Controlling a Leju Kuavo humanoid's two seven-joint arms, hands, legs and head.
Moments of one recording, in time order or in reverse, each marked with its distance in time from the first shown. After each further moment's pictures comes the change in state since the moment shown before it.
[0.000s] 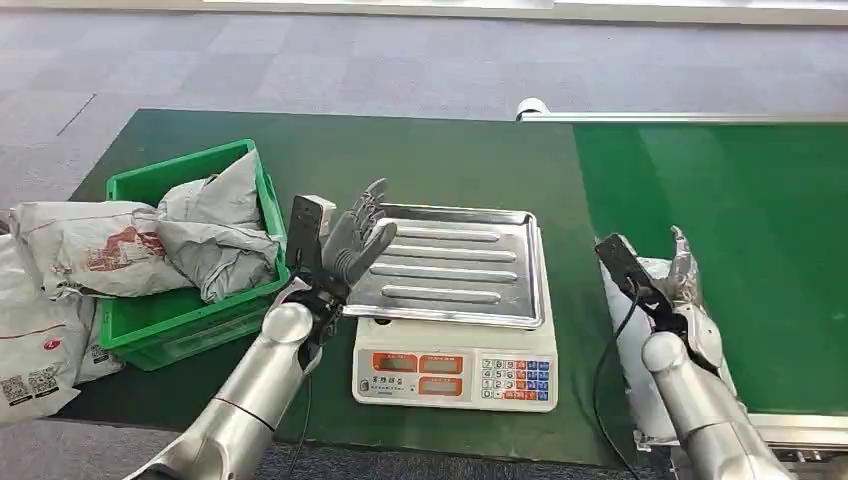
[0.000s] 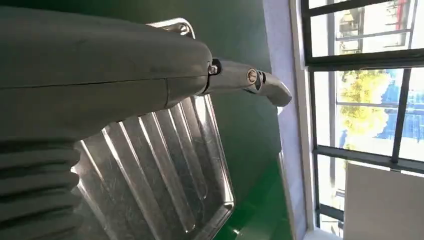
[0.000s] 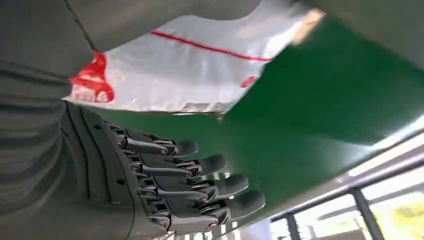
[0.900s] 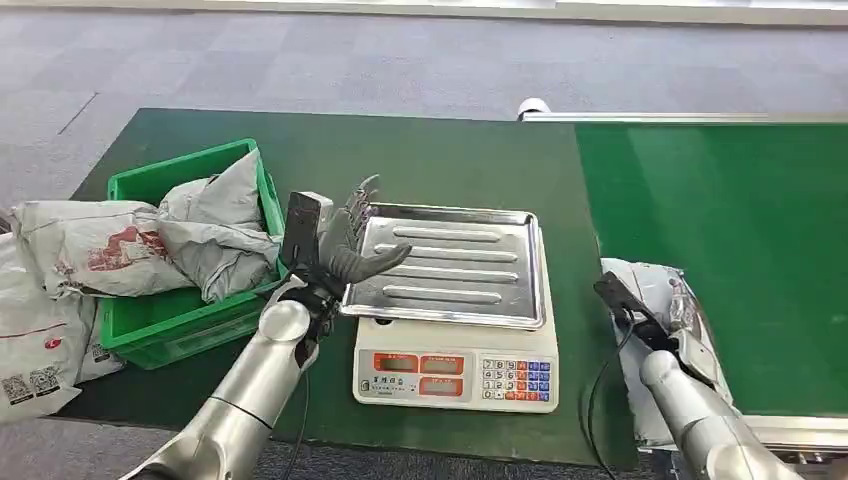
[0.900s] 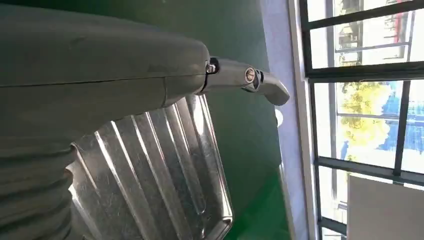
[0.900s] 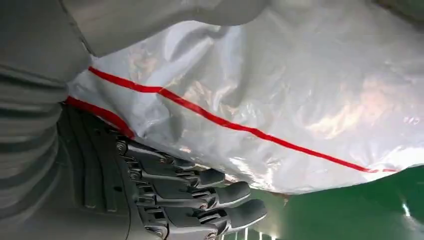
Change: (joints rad) left arm -0.002 0.008 0.000 -0.018 -0.040 0.032 0.027; right arm -0.058 0.024 -0.043 0.326 0.024 0.047 0.012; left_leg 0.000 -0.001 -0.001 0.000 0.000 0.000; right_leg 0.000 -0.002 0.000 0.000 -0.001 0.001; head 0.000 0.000
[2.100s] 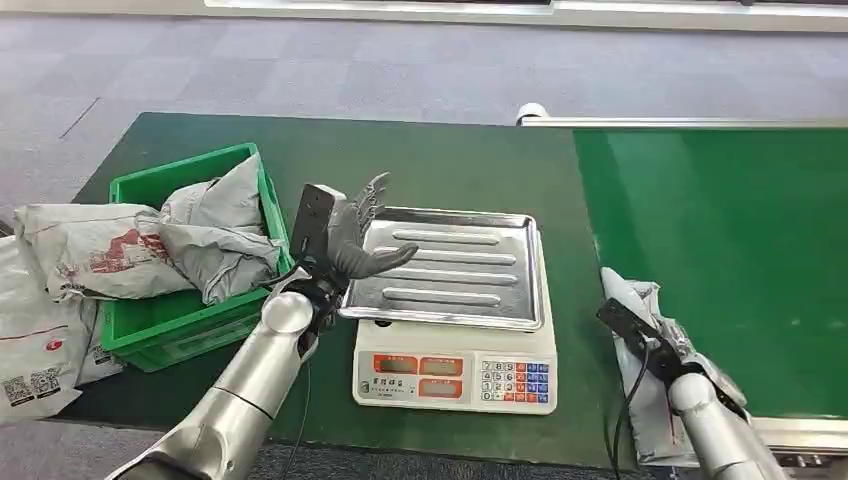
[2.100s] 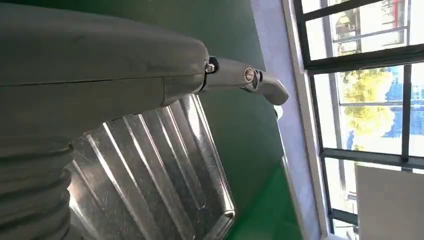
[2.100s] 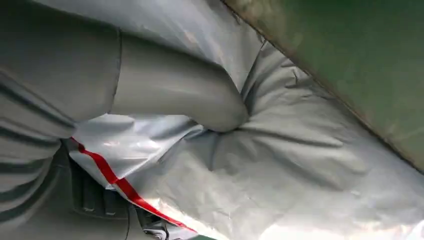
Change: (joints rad) left arm -0.040 -0.003 0.000 0.037 -0.030 -0.045 0.014; right arm 0.222 -0.073 -0.005 -0.289 -0.167 0.403 -0.078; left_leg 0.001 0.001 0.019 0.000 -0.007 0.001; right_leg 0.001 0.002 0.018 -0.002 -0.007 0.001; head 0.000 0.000
